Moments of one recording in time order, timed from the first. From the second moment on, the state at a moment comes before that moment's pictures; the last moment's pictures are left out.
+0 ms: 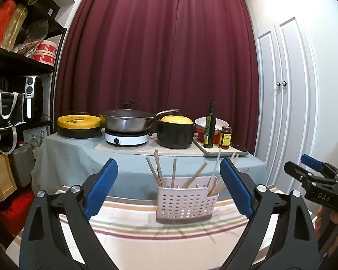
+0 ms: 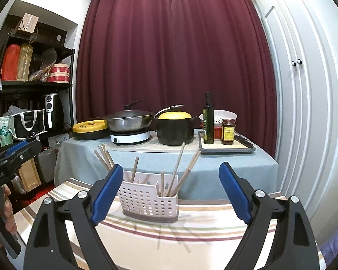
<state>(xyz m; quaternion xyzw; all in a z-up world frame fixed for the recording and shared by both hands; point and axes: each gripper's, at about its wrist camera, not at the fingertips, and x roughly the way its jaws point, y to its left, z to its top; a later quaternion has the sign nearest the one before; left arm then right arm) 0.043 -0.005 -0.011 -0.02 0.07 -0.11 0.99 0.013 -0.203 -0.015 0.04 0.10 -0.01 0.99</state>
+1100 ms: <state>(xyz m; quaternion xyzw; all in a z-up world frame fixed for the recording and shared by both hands) -0.008 -0.021 -0.034 -0.02 0.10 -0.11 0.99 -0.031 -0.211 -0.027 0.04 0.11 -0.03 0.99</state>
